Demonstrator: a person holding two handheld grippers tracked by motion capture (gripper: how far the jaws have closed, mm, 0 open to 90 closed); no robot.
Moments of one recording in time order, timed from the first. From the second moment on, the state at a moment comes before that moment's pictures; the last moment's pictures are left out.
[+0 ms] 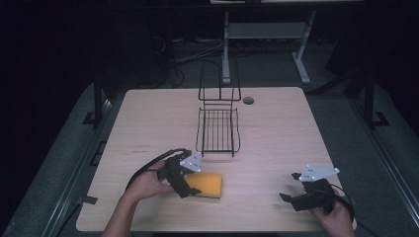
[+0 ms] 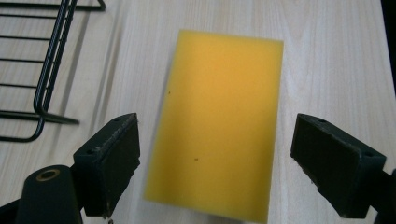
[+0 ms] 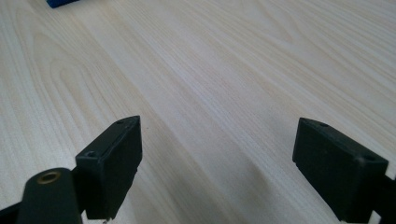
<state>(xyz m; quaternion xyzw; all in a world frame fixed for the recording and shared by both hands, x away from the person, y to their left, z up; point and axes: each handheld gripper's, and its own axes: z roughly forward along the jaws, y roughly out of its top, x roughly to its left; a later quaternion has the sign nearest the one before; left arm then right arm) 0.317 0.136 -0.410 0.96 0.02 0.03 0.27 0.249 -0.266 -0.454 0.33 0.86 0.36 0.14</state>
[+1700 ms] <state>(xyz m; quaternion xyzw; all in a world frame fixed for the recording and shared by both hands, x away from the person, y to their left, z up) 0.326 0.113 -0.440 0.97 -0.01 0.00 0.23 0.248 -0.264 -0.452 0.33 0.86 0.36 0.13</state>
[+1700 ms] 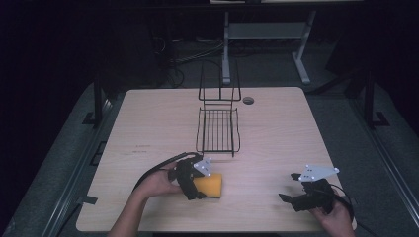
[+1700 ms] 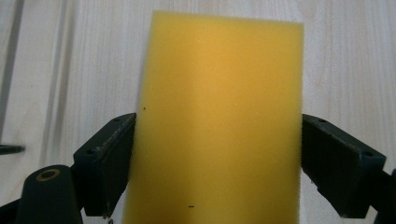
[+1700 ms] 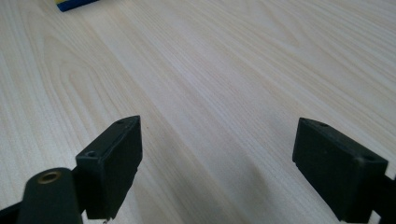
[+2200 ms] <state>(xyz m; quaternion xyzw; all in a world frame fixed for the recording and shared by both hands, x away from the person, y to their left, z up) 0.325 0.114 -0.445 0.97 -0.01 0.00 0.22 0.249 -0.264 -0.452 0.32 0.86 0.36 0.13</state>
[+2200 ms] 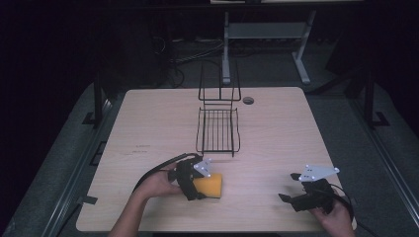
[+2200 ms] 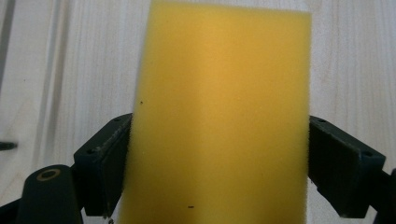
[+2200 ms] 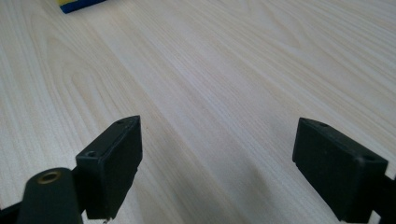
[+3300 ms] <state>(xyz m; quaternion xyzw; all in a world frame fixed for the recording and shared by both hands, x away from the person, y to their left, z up) 0.328 0.120 -0.436 0.97 -0.01 0.00 0.23 0.249 -0.264 -0.452 0.32 0.86 0.36 0.12</state>
